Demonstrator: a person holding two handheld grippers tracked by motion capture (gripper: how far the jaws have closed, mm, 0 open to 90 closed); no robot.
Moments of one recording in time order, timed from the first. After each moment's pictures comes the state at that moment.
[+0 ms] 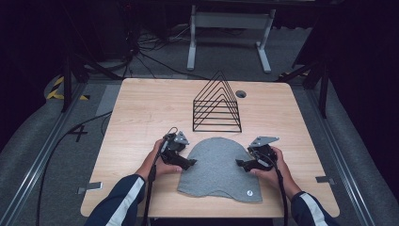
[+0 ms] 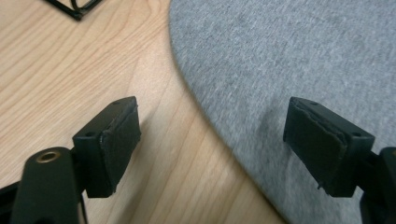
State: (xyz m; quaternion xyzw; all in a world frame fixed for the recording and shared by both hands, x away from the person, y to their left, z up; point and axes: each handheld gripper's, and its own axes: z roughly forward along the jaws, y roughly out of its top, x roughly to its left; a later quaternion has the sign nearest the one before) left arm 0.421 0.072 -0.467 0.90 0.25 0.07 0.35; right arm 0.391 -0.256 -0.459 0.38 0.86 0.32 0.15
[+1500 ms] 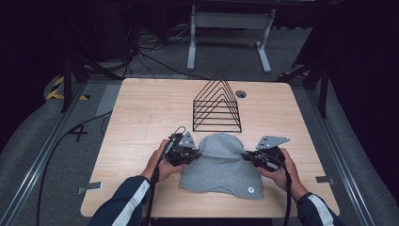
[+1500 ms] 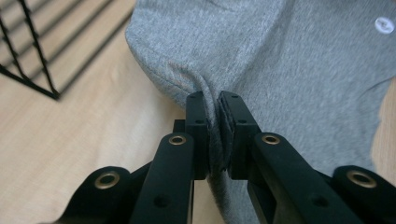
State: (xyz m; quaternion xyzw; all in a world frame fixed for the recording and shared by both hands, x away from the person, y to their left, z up) left arm 0.399 0.061 -0.425 0.90 0.18 0.08 0.38; right arm 0.368 -0.261 -0.415 0.30 0.86 0.37 0.16
